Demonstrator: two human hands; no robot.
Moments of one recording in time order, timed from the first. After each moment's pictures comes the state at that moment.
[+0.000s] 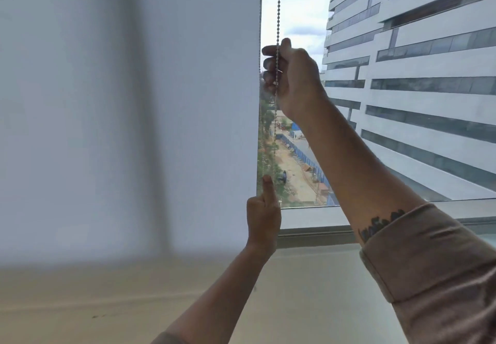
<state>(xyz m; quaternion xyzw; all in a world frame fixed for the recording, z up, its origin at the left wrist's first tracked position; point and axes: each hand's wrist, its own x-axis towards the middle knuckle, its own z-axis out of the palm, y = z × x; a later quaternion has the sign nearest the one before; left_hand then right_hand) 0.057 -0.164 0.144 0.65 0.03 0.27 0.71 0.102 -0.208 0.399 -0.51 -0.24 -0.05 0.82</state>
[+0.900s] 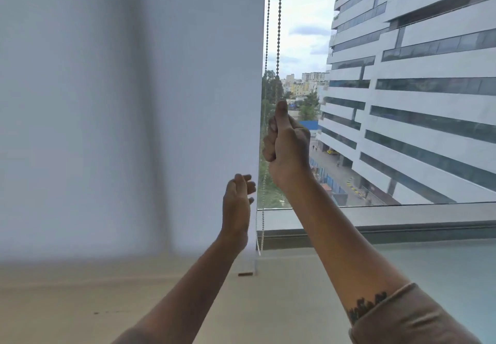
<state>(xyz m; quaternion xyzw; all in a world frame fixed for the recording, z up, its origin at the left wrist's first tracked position) 0.055 -0.113 0.157 0.62 0.04 0.23 0.75 0.075 -0.197 0.284 -0.47 -0.20 -0.10 0.85</state>
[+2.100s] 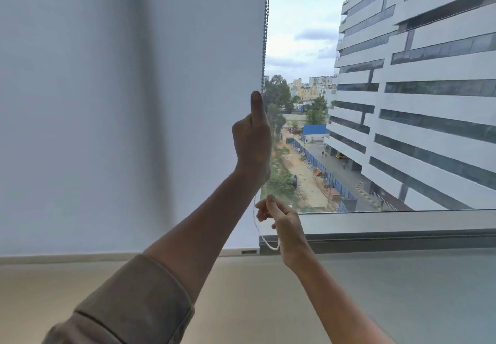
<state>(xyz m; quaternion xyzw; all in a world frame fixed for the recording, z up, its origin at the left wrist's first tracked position) 0.064 -0.142 0.301 0.59 -0.03 0.35 0.73 0.072 -0.222 0.133 -0.66 -0.15 -0.03 0.74</state>
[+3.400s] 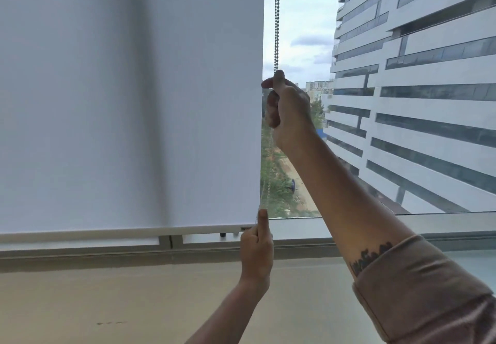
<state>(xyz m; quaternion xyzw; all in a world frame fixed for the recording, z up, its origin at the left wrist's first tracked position) 0.038 -0.155 0.099 0.64 0.06 0.25 0.73 0.097 -0.202 0.366 -0.50 -0.21 -0.10 0.84</state>
